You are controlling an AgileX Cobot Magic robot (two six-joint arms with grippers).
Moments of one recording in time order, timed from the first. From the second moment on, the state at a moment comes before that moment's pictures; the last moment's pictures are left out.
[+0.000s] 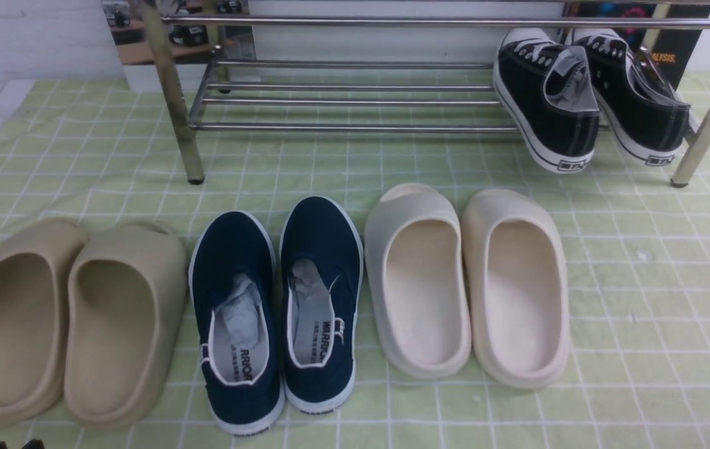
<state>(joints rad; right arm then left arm) -0.03 -0.01 0.02 0.12 0.40 0.09 -0.07 -0.01 0.03 0.01 0.40 -0.15</state>
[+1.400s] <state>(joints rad) -0.03 -0.01 0.02 0.12 0.40 0.09 -0.07 -0.01 0.03 0.01 0.40 -0.15</state>
